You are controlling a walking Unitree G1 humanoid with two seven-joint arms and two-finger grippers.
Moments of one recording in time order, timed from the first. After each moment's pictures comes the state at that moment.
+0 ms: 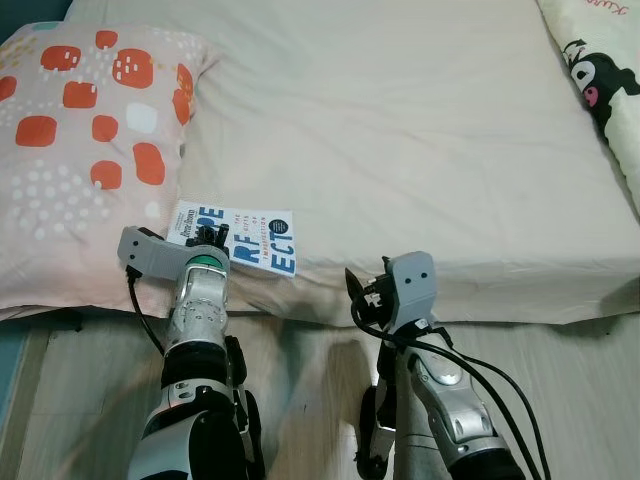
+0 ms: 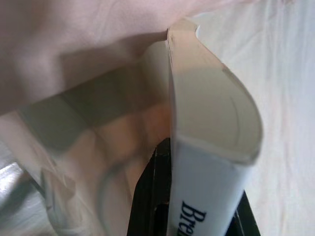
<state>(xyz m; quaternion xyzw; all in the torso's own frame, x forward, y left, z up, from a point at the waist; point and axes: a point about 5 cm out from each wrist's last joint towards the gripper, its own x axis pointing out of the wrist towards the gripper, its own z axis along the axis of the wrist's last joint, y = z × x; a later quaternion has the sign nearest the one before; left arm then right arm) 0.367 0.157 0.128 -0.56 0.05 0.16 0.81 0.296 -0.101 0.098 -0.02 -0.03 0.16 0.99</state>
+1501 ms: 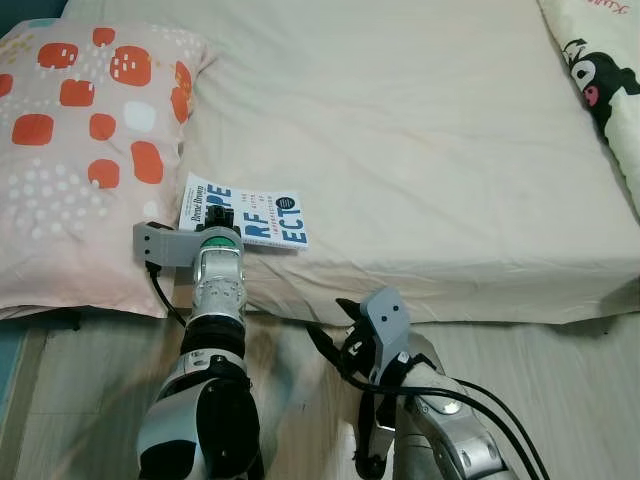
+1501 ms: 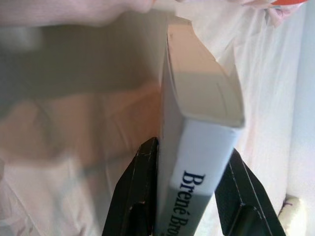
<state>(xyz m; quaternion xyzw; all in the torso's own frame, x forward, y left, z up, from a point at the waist) 0.383 0.137 0.144 -0.62 0.02 0.17 0.76 0.259 -0.078 0.082 -0.02 0.04 0.35 0.94</state>
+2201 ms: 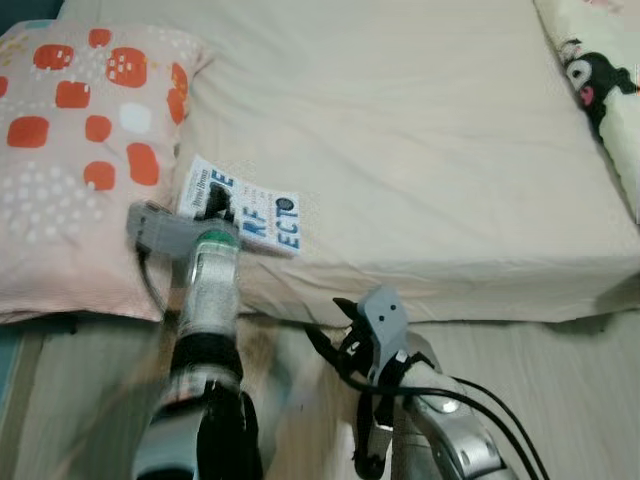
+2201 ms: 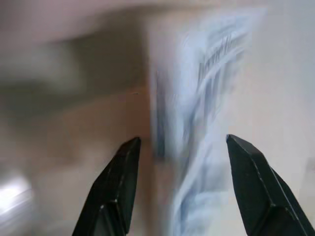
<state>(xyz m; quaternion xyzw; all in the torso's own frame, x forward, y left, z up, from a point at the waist) 0.346 0.157 0.097 -0.55 0.07 0.18 0.81 0.260 -0.079 0.082 -0.02 0.04 0.35 0.93</state>
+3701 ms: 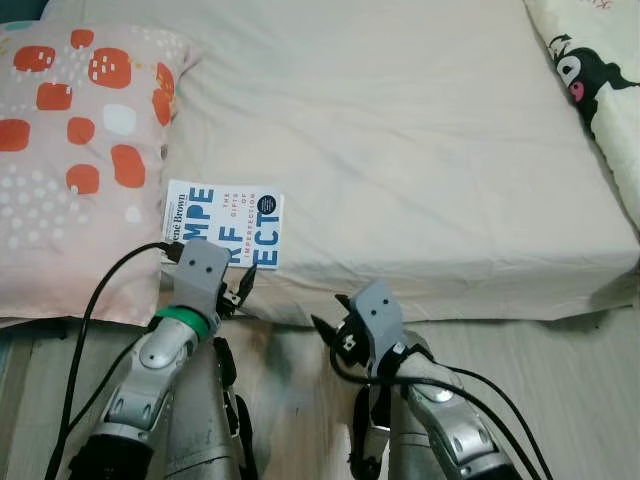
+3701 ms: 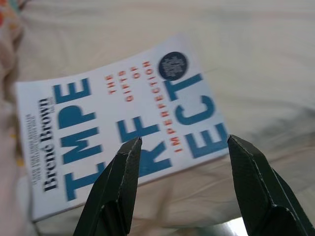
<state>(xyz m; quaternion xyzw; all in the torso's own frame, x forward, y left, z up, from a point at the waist) 0.303 0.173 0.118 0.11 -0.01 -0.13 0.99 0.279 -0.084 0.073 -0.07 0.05 0.32 0.94</state>
